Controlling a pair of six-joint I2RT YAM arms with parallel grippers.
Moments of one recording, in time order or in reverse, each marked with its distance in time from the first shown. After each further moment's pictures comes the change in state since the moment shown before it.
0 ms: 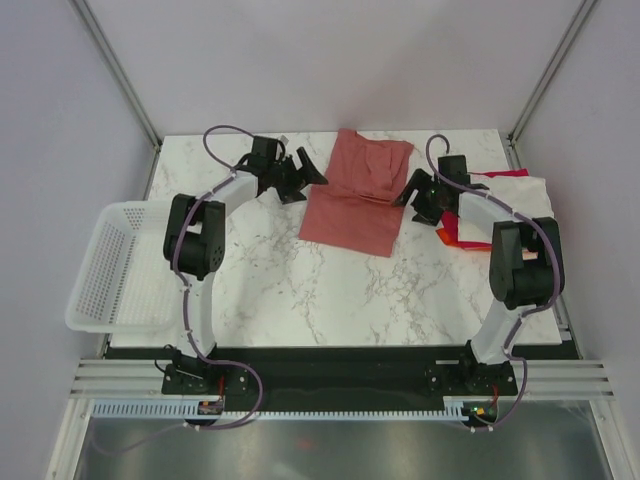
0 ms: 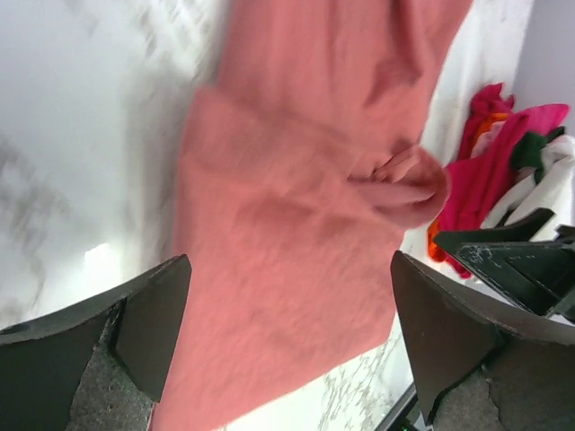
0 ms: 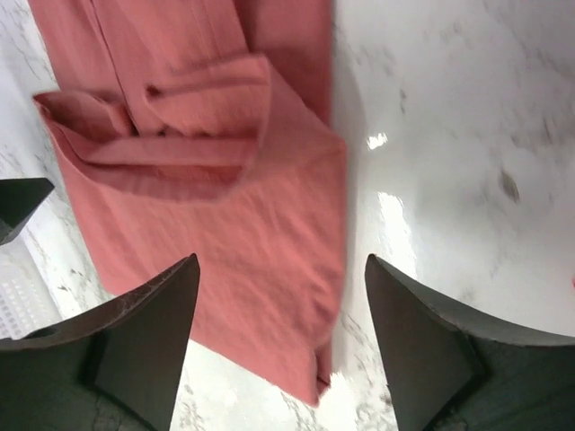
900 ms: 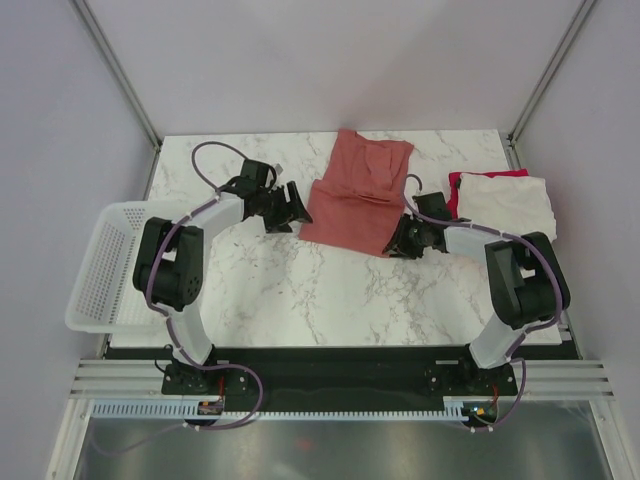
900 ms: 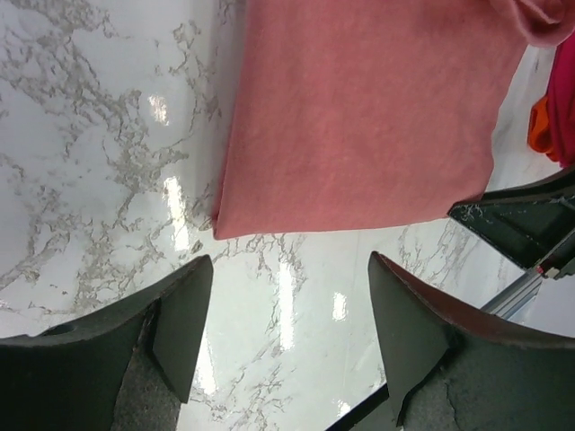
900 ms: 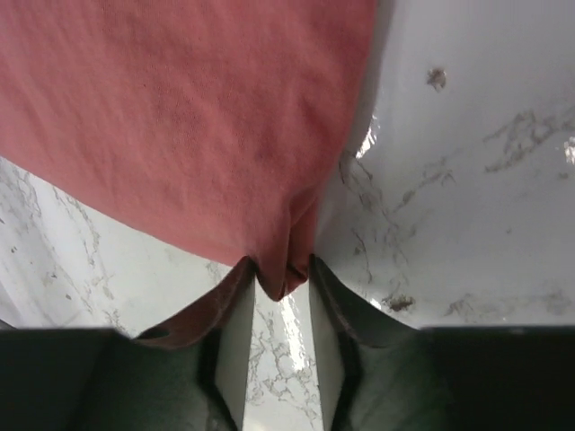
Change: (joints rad) left arm -0.013 -0.378 -0.444 -0.151 -0.081 0.187; right arm 0.150 -0.194 -0.416 0.125 -0.024 -0.053
